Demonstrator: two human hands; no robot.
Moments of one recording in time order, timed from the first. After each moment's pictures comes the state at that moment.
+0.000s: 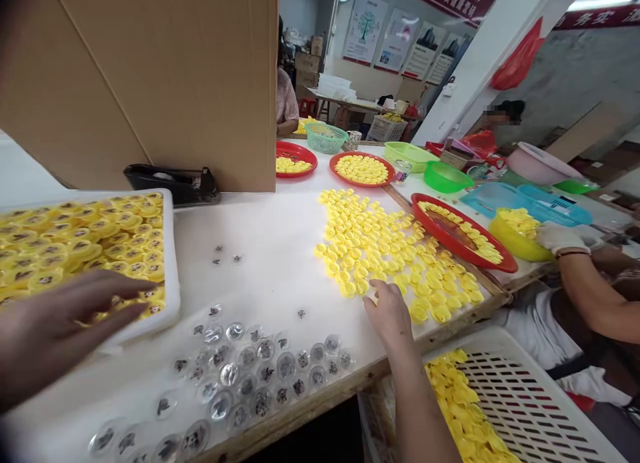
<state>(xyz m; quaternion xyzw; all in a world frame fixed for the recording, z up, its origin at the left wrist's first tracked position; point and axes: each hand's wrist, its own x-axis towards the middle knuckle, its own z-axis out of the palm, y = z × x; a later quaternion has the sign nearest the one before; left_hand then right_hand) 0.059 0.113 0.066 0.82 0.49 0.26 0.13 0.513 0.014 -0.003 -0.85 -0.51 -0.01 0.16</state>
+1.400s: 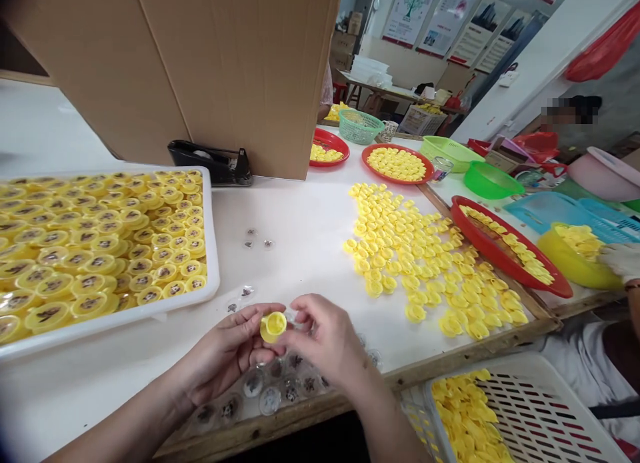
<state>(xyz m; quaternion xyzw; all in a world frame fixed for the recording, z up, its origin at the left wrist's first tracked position) 0.163 0.048 0.008 0.24 0.29 0.29 0.88 0.347 0.025 0.037 -0.64 -0.65 0.31 0.27</state>
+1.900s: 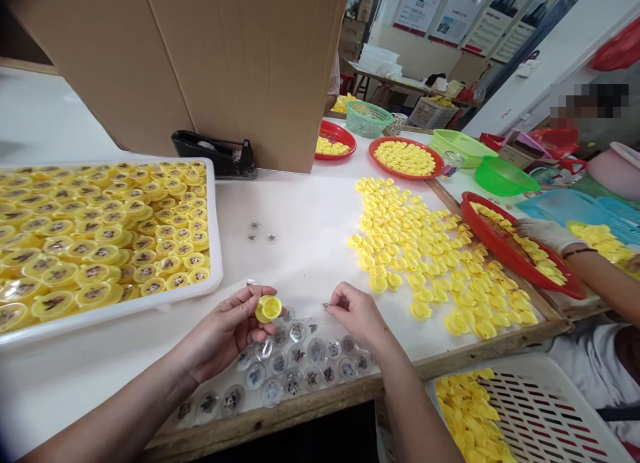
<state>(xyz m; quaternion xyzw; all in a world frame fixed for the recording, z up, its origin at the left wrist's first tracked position) 0.156 0.060 0.000 0.25 0.32 0.33 0.85 0.412 0.043 -0.015 -0.67 -0.59 0.36 0.27</state>
